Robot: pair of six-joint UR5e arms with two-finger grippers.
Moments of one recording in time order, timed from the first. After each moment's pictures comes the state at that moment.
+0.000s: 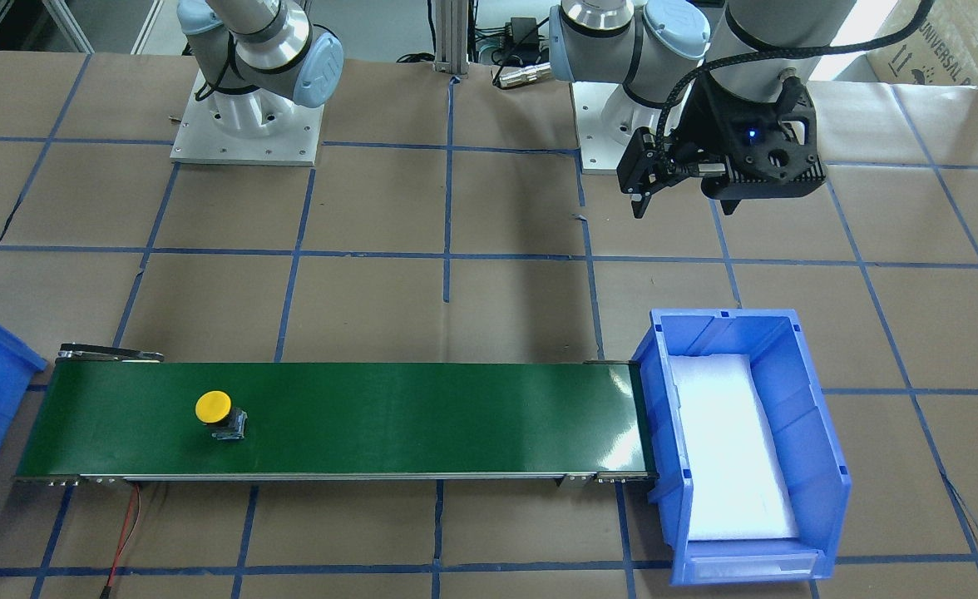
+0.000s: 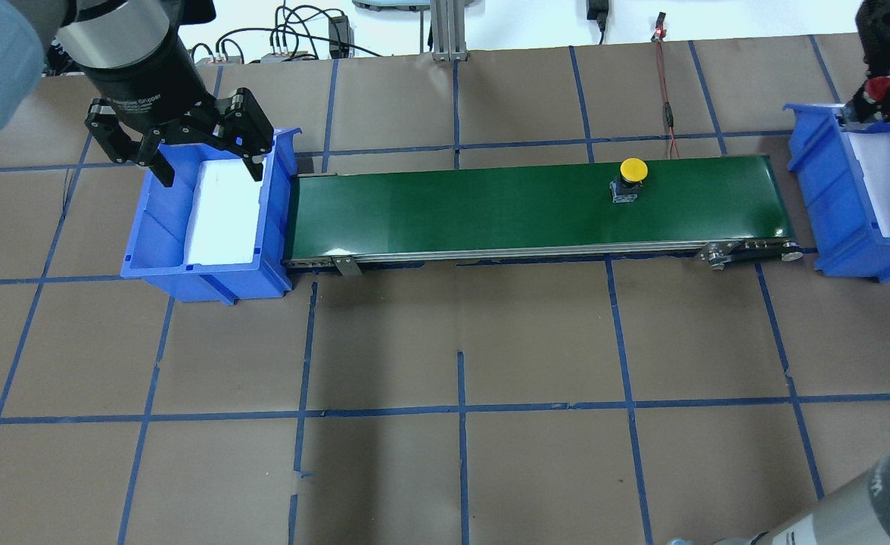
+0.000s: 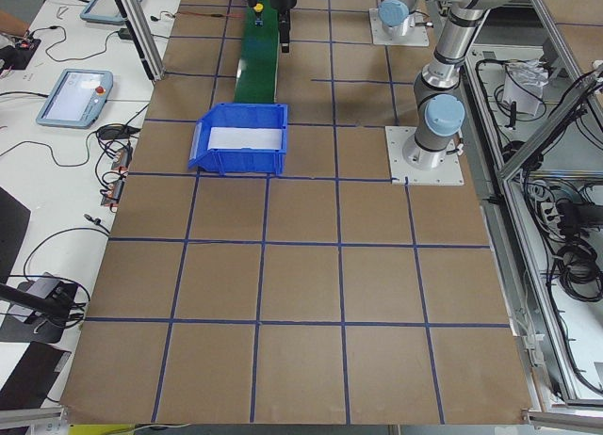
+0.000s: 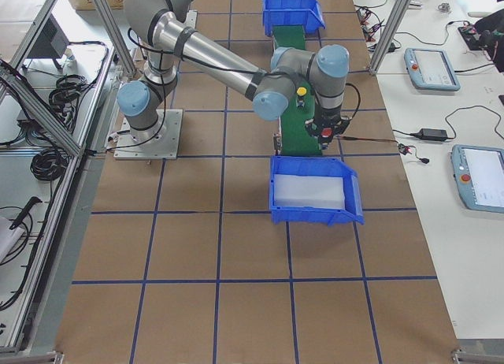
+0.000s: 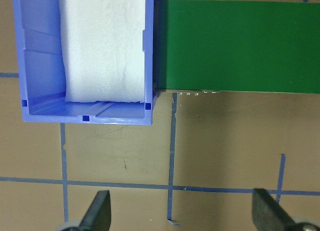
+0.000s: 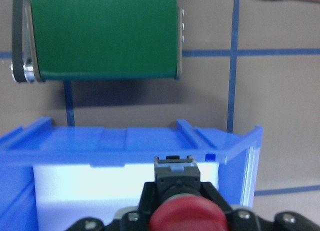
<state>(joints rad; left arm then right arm) -1.59 -1.61 -1.47 -1.67 1.60 -0.07 1.03 -1.15 1.41 -1.99 -1.54 -2.12</state>
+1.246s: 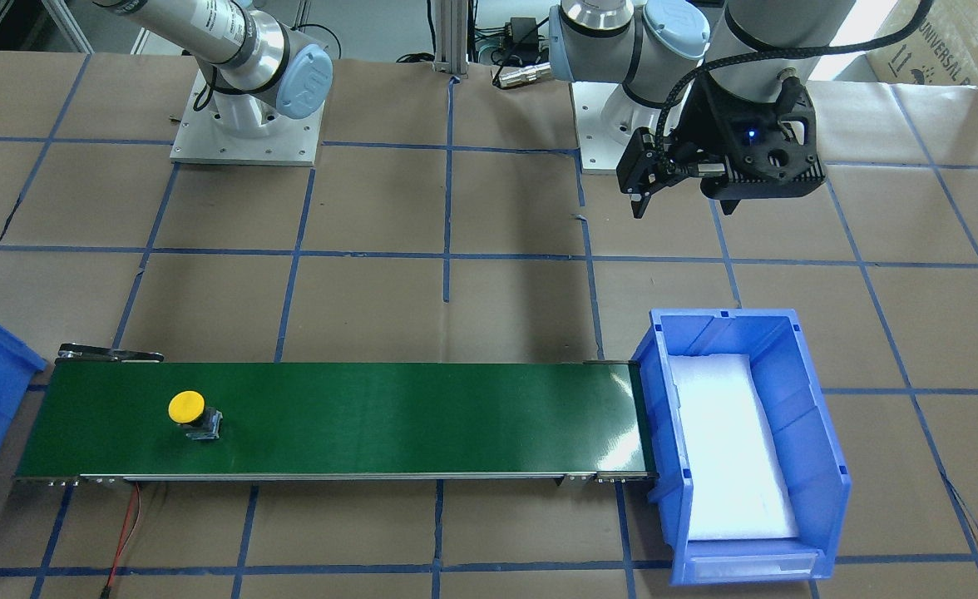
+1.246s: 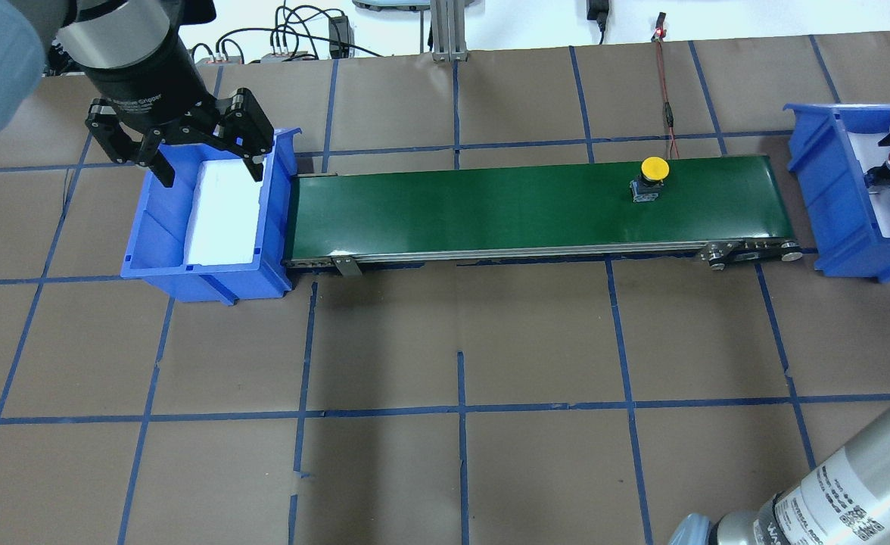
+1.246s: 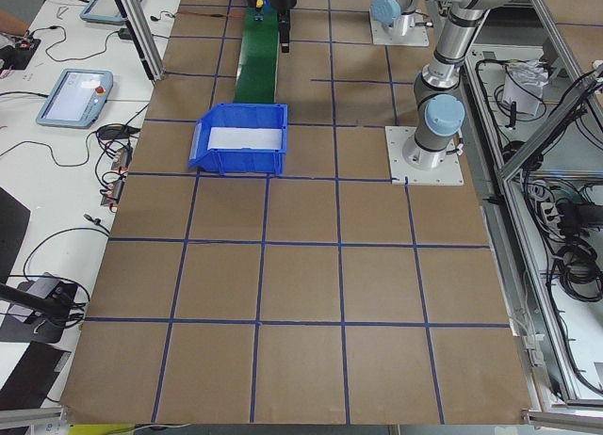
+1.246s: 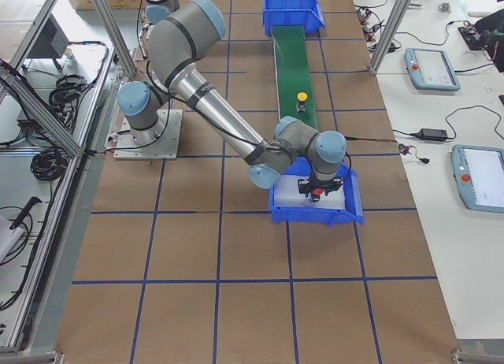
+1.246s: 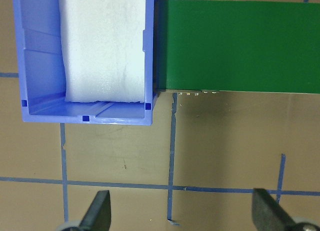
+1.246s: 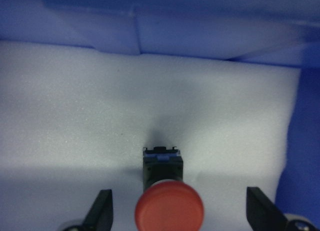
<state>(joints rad) -1.59 -1.61 -1.47 -1.67 1.60 -0.07 0.92 -0.98 1.38 -2.05 -1.50 -2.25</state>
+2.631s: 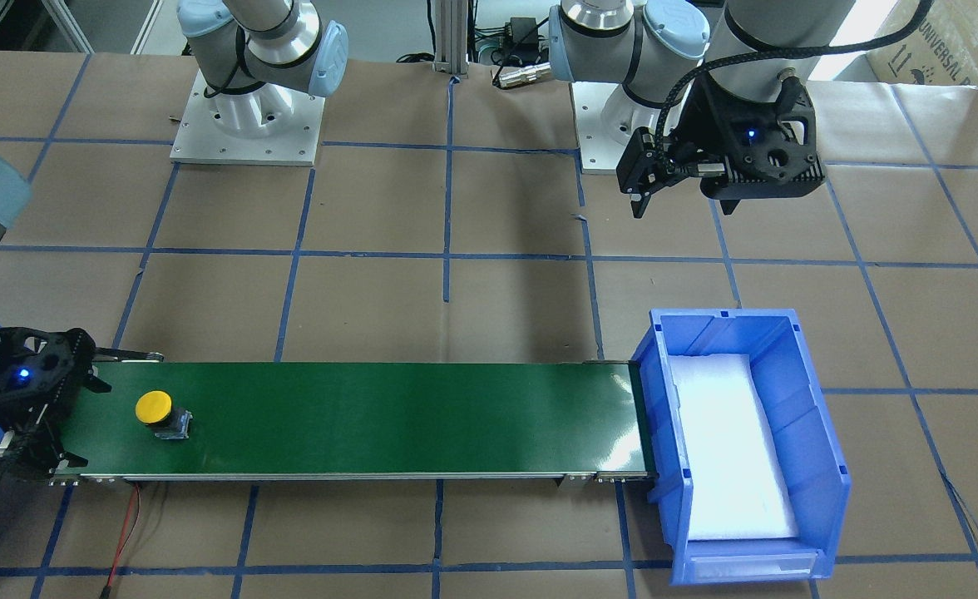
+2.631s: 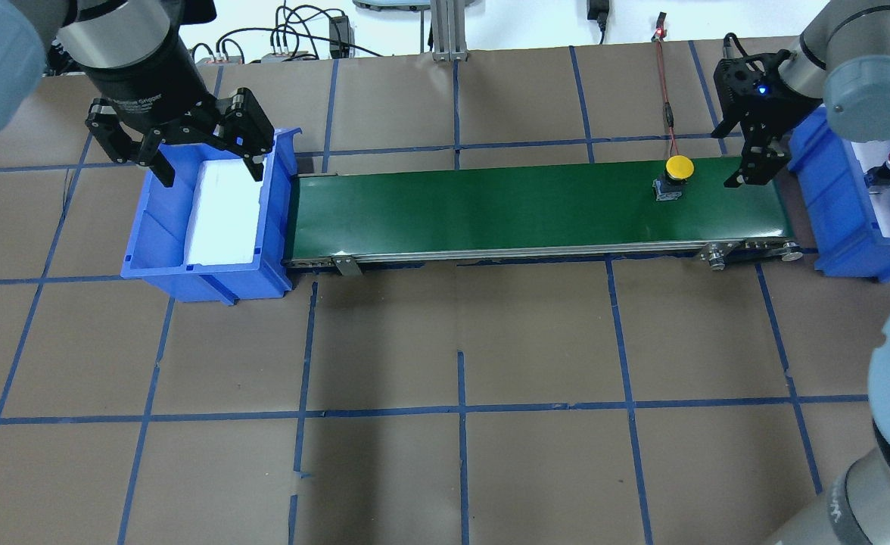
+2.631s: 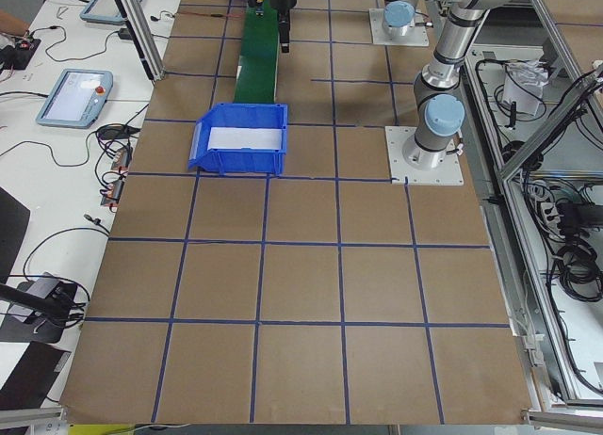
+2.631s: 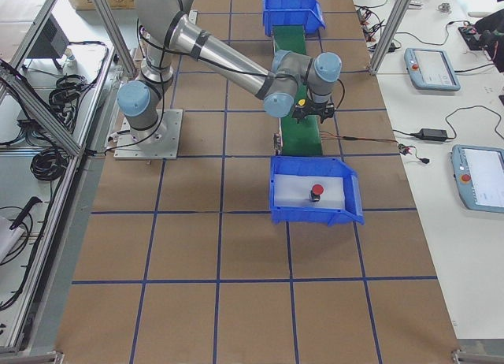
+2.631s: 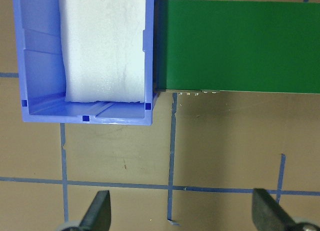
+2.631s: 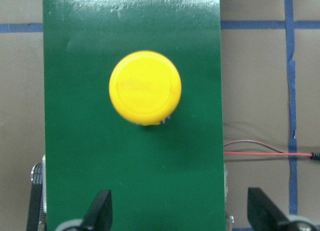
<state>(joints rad) -1.59 -1.61 -1.47 -1.67 1.60 -0.07 1.26 -1.15 1.58 -2.00 -1.41 -1.89</state>
